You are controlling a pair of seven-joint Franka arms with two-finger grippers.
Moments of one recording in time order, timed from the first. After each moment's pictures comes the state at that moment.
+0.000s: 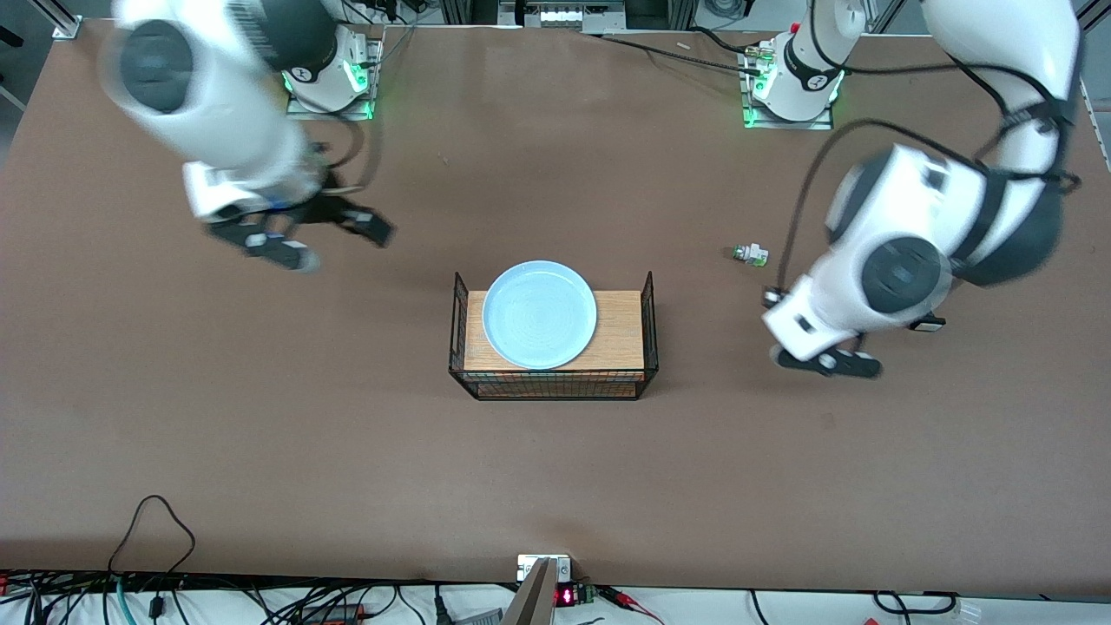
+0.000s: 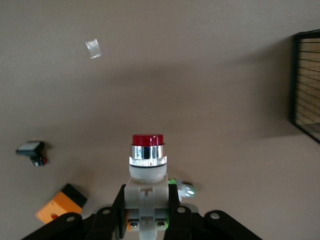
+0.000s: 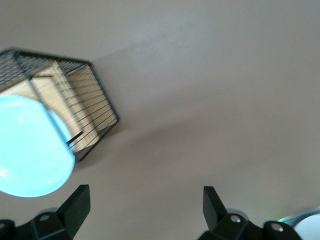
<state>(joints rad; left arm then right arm) 0.07 0.52 -0.39 -1.42 0.24 1.61 -0.19 0.49 0.17 -0.02 -1.63 0.09 1.74 0.91</state>
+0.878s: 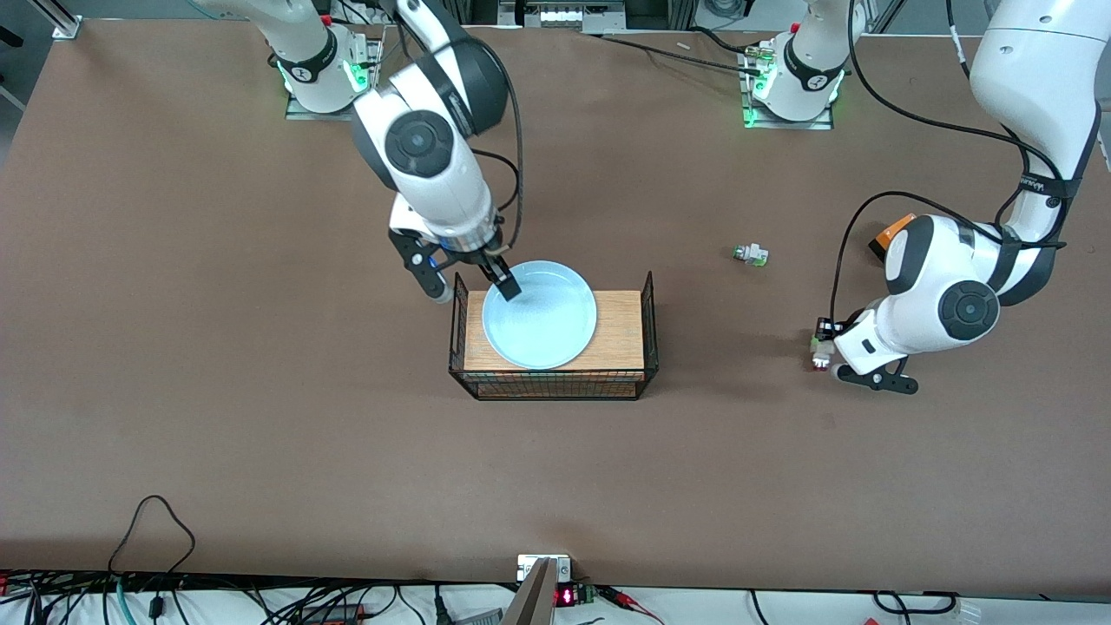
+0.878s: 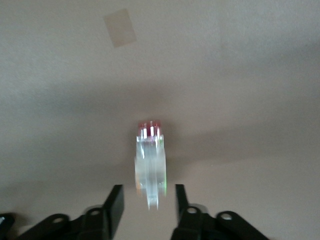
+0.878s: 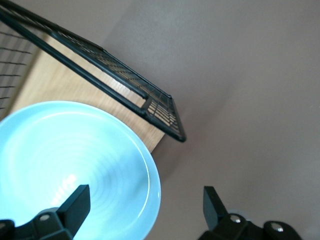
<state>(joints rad) 0.32 0.53 -0.38 -1.85 0.24 2.16 0.00 0.67 0.47 -0.02 -1.56 0.09 2.05 1.58</state>
